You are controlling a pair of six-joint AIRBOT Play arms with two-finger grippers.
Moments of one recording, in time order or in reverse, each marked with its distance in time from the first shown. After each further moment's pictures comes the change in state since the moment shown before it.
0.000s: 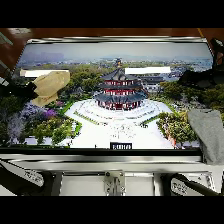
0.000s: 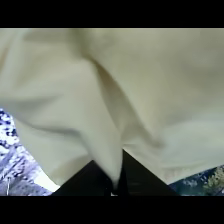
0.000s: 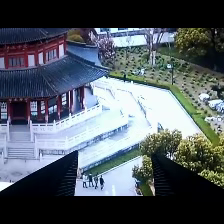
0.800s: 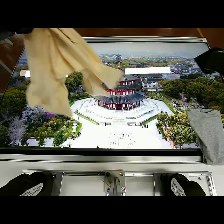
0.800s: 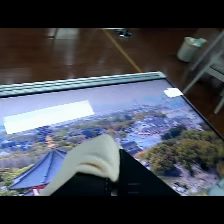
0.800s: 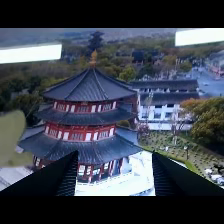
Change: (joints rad) left arm -0.765 0.751 0.187 -0.055 0.103 0.230; right arm -0.002 0.389 0.002 0.106 -0.111 -0.028
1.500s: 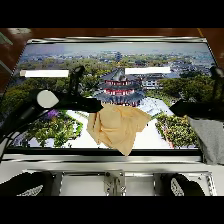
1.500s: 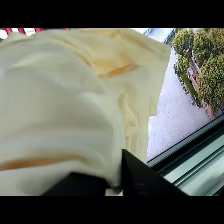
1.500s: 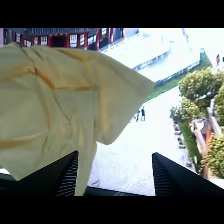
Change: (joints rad) left arm -0.162 -0.133 -0.647 -0.159 -0.001 -0.097; right arm 0.000 0.074 -0.516 0.040 0.118 -0.006
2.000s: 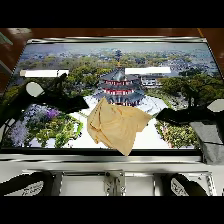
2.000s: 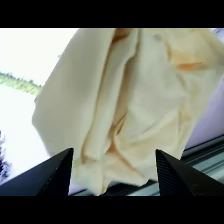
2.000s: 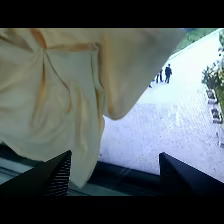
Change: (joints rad) left arm 0.339 -0.055 -0.041 -0.057 -0.269 0.064; right arm 0.000 -0.224 -0.118 0.084 0.005 -0.074
